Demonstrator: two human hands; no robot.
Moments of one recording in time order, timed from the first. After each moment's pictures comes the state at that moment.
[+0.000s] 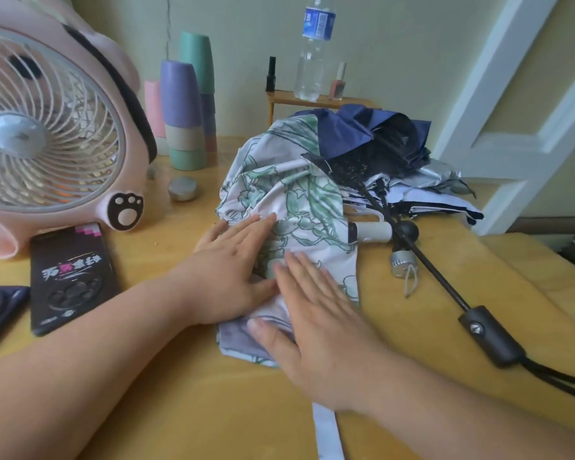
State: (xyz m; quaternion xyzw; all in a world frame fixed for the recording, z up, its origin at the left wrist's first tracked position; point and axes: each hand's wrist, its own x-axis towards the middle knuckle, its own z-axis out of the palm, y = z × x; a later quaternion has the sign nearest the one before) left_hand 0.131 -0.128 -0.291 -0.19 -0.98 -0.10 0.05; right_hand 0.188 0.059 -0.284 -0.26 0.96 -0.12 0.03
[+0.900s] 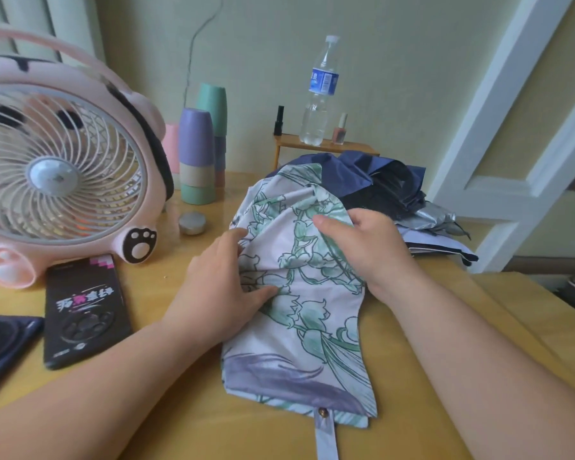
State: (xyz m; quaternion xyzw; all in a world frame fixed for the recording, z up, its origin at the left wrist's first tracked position) left_hand 0.134 -0.130 -0.282 -0.04 -0.91 -0.33 0.24; right_hand 0.082 0.075 -0.211 -0.06 0.83 -0.55 -0.09
